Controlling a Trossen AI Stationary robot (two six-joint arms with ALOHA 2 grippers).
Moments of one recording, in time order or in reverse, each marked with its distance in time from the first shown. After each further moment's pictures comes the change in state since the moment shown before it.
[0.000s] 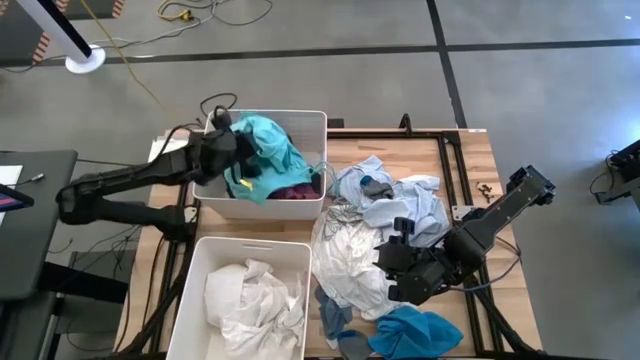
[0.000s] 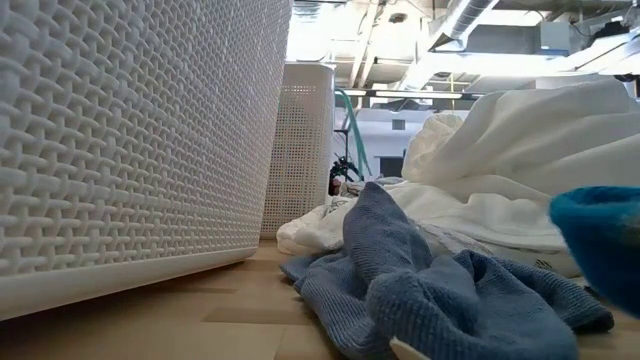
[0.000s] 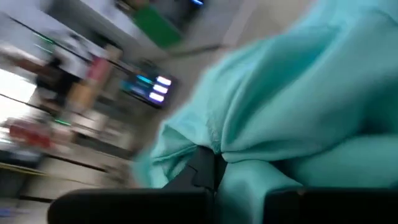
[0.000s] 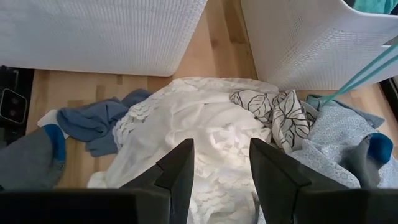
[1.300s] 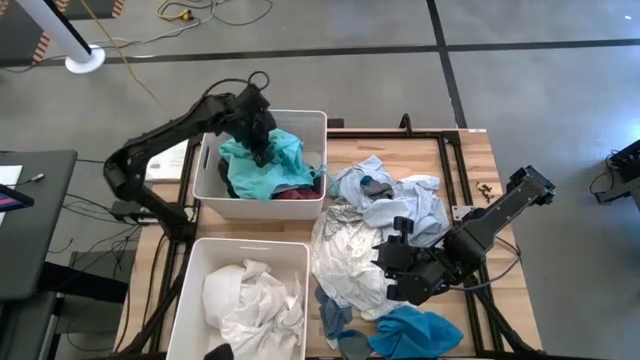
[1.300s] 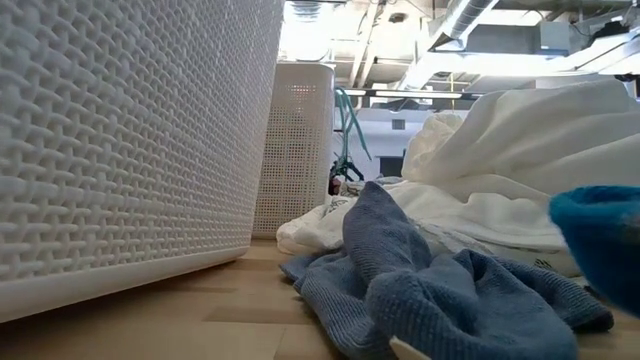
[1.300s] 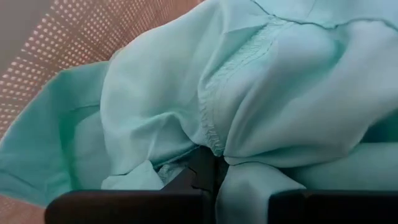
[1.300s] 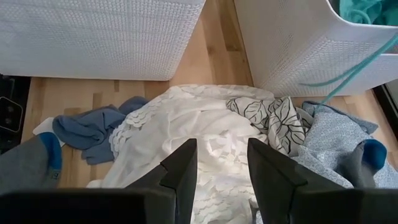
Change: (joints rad) left arm 0.329 0.515 0.549 -0.693 0.741 -0.364; right arm -0.001 0.000 0.000 0.014 0.027 -0.011
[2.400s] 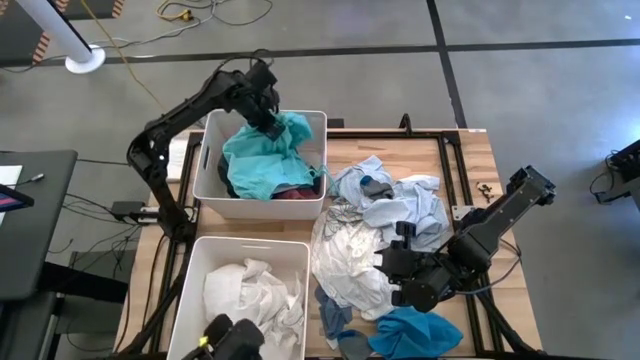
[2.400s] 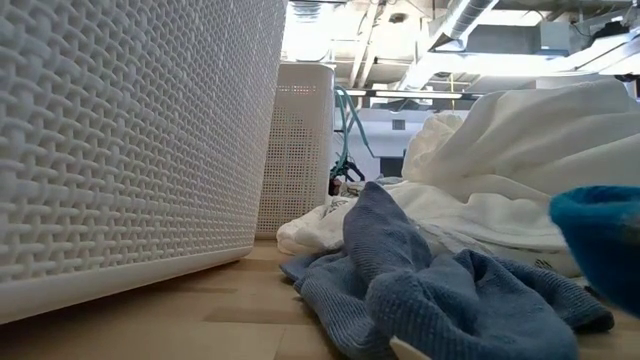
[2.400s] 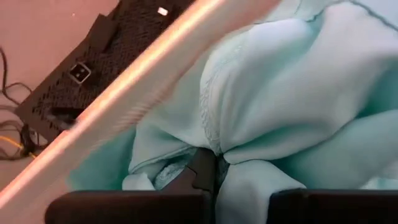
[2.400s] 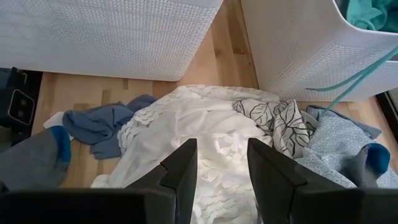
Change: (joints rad) left arm 0.108 0.222 0.306 -0.123 -0.052 -0.177; right arm 0.046 0.000 0.000 0.000 0.019 0.001
